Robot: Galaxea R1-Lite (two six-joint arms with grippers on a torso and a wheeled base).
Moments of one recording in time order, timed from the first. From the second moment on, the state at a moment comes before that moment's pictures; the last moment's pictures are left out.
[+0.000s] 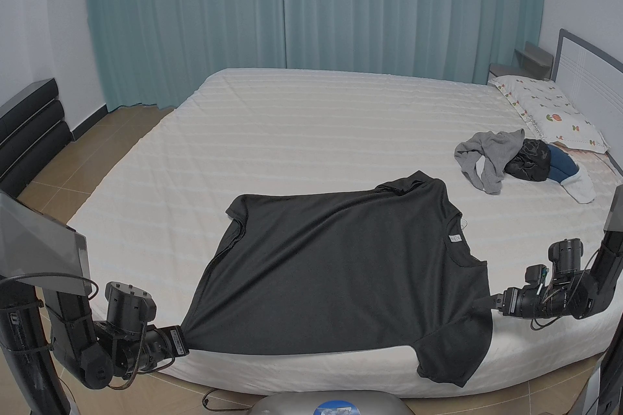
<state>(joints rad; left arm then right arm) -0.26 2.13 -0.08 -1.19 0.12 -0.53 -0.14 2.11 -0.33 -0.88 0.46 0.19</state>
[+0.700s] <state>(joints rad) -0.26 2.14 -0.08 -1.19 0.12 -0.53 -0.17 2.27 -0.31 -1.03 0.46 0.19</state>
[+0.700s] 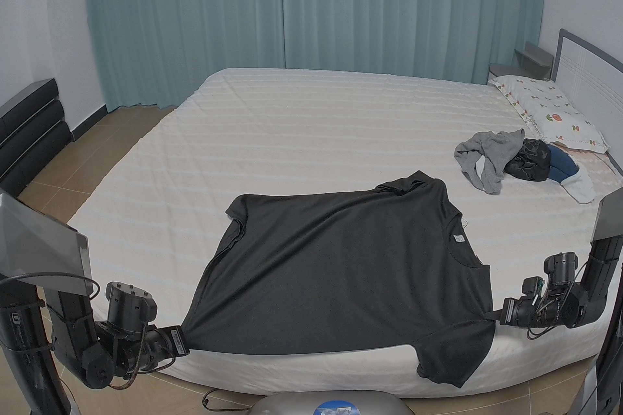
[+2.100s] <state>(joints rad) -0.21 2.10 -0.14 -1.19 0.08 -0.58 -0.07 2.10 -0.23 -1.18 0.50 0.60</state>
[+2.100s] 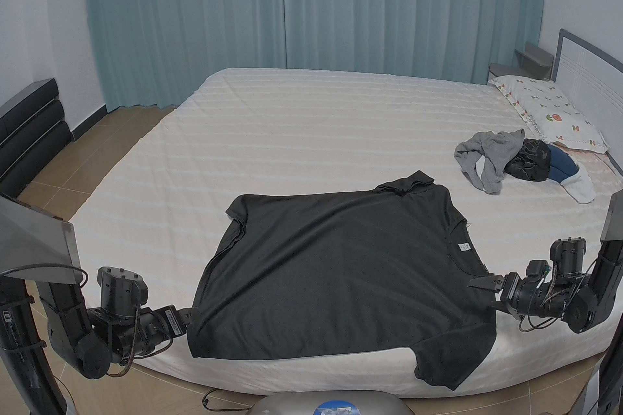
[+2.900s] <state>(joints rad) -0.18 2.09 -0.19 -1.19 0.04 -0.68 -0.07 2.11 -0.22 -1.23 0.50 0.68</state>
